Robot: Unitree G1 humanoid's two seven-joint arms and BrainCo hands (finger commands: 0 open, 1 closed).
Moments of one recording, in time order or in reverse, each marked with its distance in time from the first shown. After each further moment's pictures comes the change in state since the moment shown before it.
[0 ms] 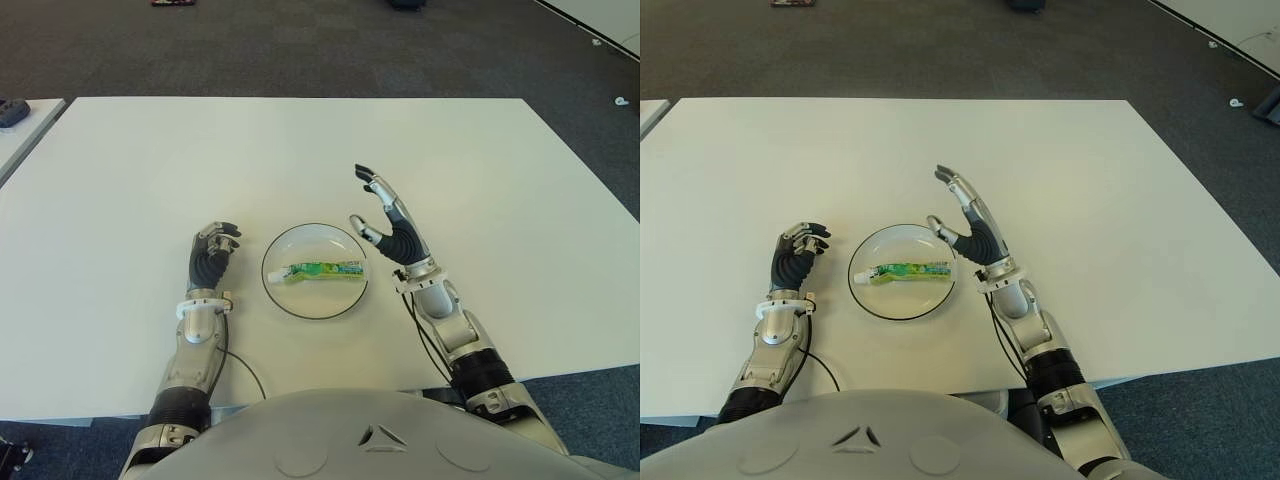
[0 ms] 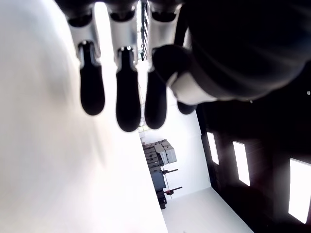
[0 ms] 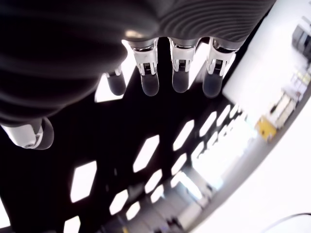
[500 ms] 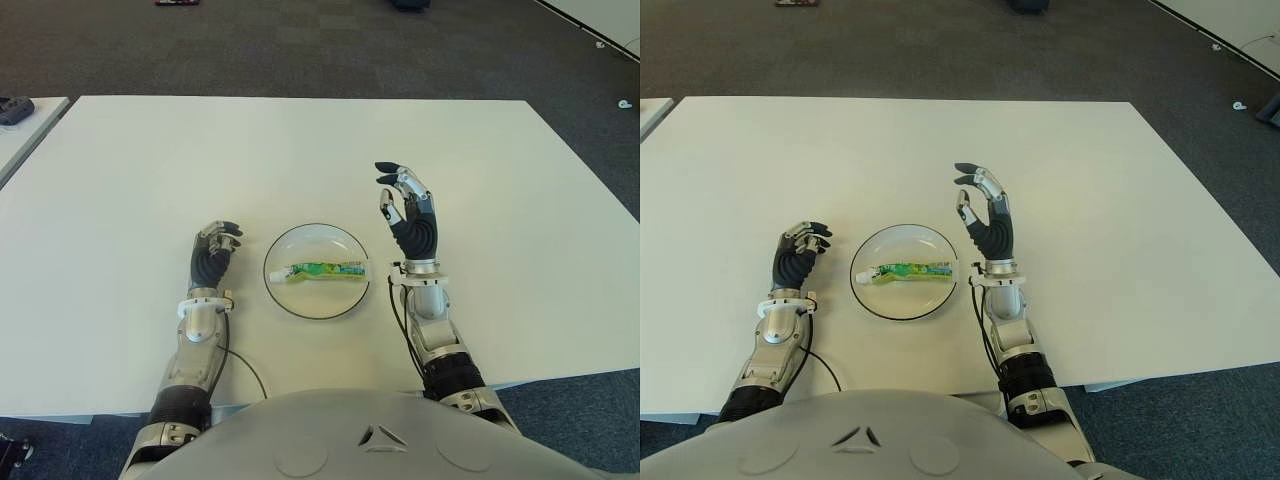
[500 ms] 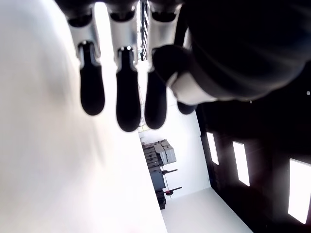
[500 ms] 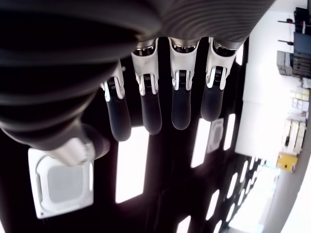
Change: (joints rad) left arm -0.005 -0.001 -0.001 0.002 0.003 0.000 0.000; right arm 0.018 0.159 -0.108 0.034 0.216 -0.075 -0.015
